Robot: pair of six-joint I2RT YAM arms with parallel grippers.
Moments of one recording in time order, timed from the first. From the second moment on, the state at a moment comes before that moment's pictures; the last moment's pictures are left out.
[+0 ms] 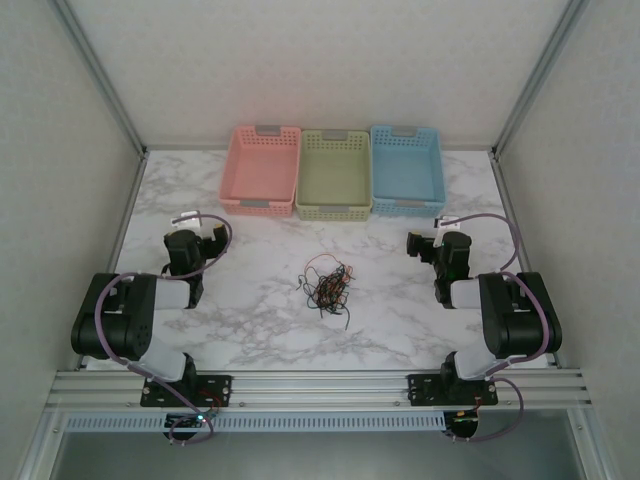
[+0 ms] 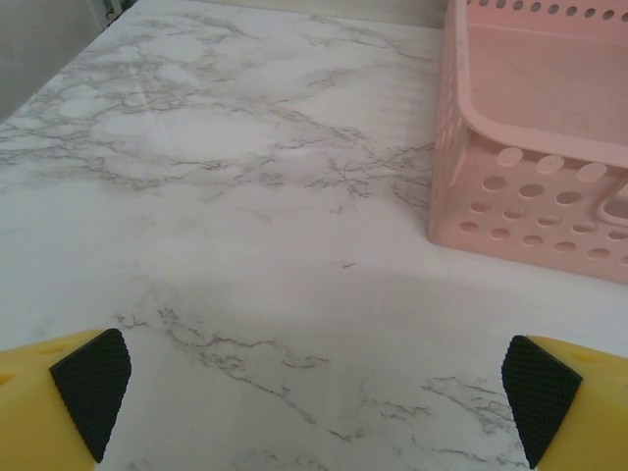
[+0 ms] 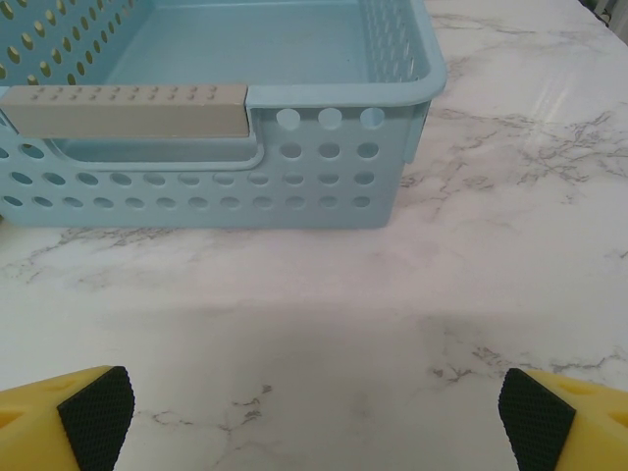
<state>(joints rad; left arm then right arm) -0.06 1.54 0.39 0.77 -0.18 -0.11 0.07 1.54 0.38 0.72 0.05 0.06</state>
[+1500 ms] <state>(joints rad) -0.16 0.94 0.48 0.33 -0.38 -0.48 0.07 0.92 0.66 -0.12 0.10 0.51</state>
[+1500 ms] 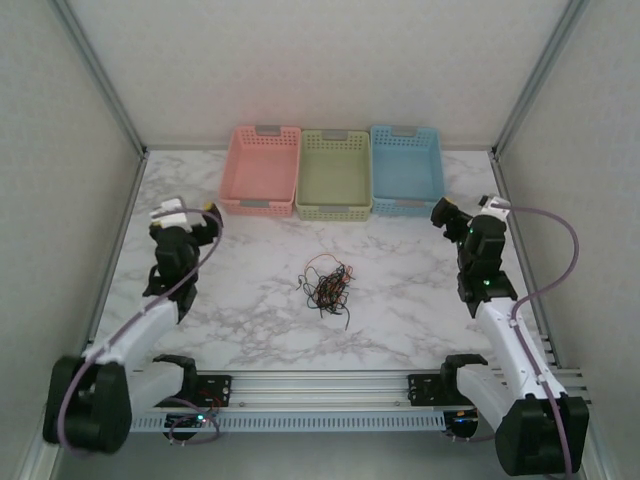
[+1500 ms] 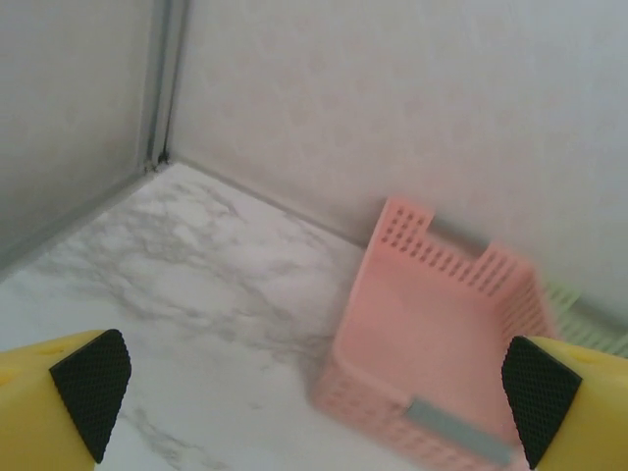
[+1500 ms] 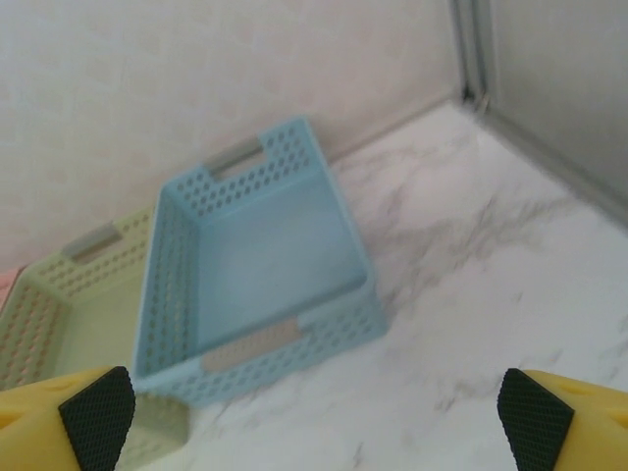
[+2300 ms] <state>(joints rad) -0.40 0.69 0.67 -0.70 0.03 -0.79 0.69 1.32 1.04 -0.76 -0.28 0.80</state>
